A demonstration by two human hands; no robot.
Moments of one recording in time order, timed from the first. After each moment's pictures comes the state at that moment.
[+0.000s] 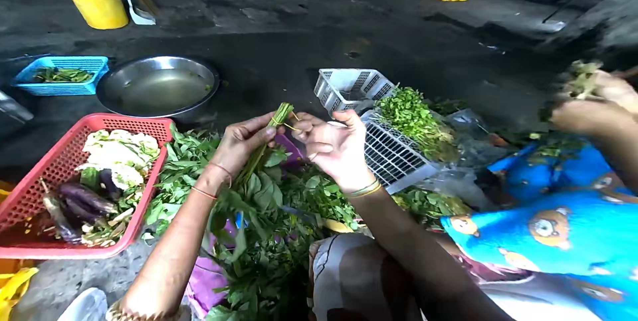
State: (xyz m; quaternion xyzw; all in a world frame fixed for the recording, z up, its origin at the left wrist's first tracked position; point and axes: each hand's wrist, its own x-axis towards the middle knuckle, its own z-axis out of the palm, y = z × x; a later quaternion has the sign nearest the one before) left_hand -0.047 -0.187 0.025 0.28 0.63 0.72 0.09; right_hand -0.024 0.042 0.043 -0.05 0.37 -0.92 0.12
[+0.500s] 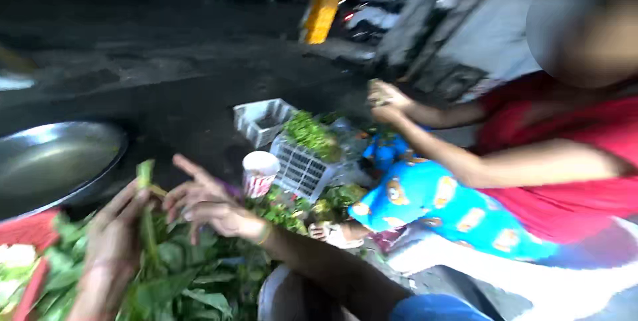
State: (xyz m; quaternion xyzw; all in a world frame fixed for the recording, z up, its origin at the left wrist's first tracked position) left_hand -0.060 -0.168 0.017 0.05 0.59 0.80 0.03; right_hand -0.016 0.010 0.032 -0.22 0.62 -0.75 0.05
